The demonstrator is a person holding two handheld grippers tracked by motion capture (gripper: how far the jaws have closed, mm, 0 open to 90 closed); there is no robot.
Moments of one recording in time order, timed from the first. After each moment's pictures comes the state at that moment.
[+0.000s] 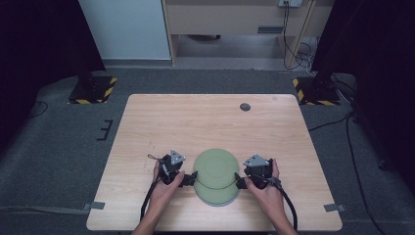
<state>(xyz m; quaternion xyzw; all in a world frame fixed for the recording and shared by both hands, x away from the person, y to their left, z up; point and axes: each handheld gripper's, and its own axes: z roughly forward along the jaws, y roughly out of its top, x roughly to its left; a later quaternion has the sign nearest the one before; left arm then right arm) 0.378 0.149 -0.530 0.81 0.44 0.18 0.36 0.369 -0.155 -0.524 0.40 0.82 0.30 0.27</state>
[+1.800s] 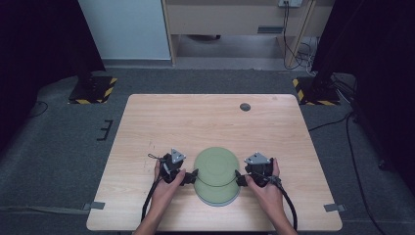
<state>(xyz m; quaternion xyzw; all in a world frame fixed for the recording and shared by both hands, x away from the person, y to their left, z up) 0.381 0.146 -0.530 0.80 0.45 0.19 0.36 0.375 -0.157 -0.526 0.42 0.81 0.31 0.27</state>
